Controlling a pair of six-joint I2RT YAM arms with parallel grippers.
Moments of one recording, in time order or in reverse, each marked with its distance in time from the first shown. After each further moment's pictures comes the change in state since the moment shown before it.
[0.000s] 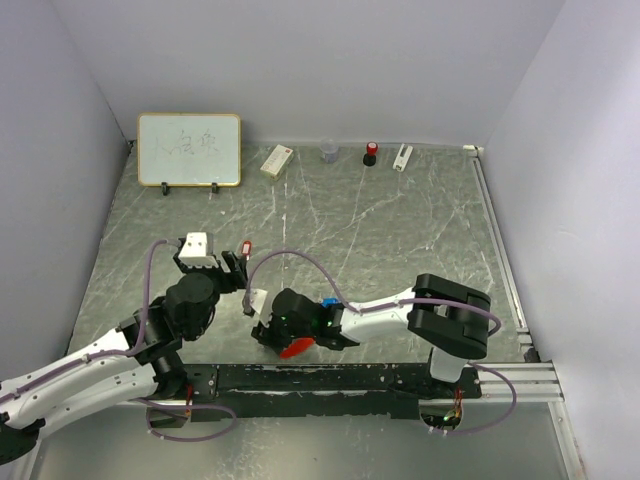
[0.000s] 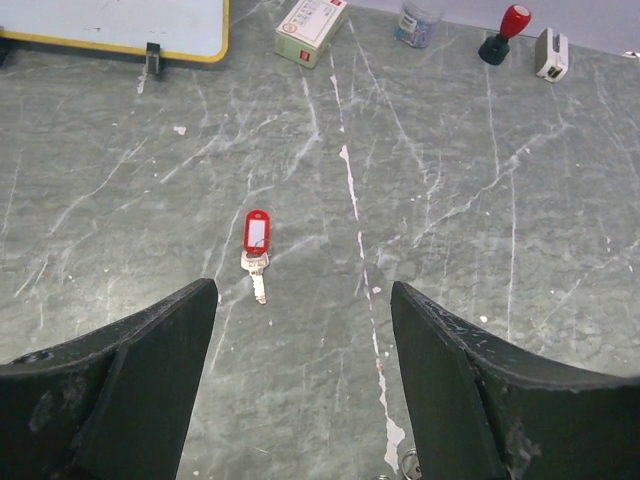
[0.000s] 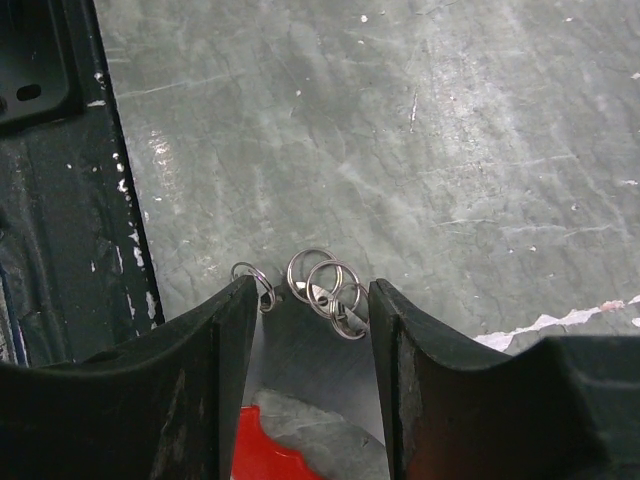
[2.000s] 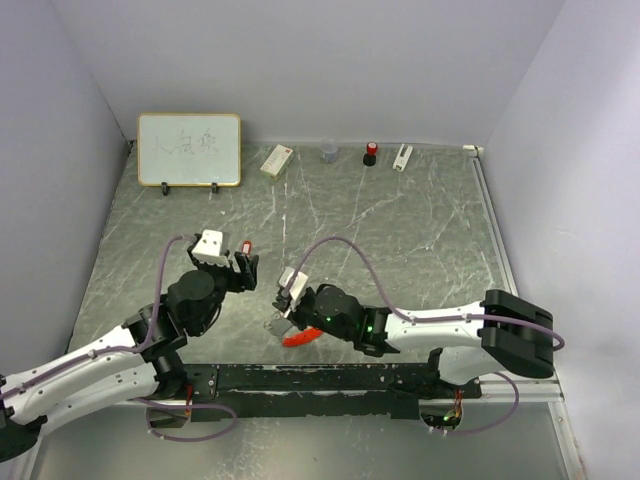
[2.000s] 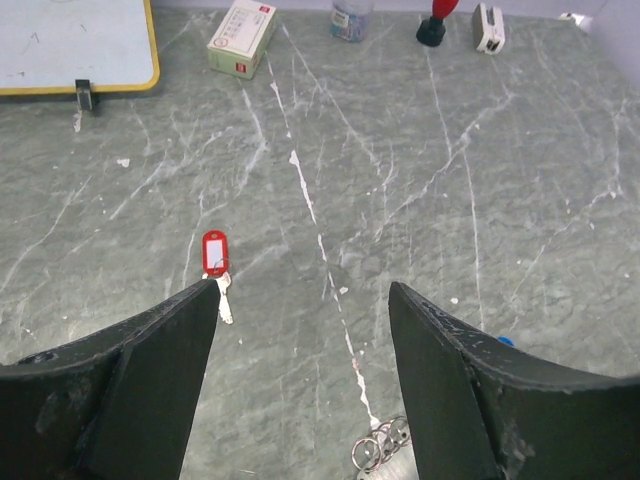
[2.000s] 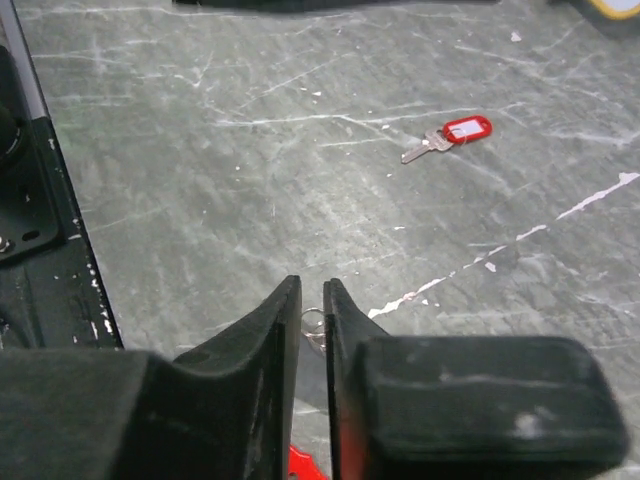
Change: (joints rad) left arm 0.004 0.035 0.000 0.113 0.132 0.134; right arm 0.002 -0.375 -0.222 0.207 0.265 -0.026
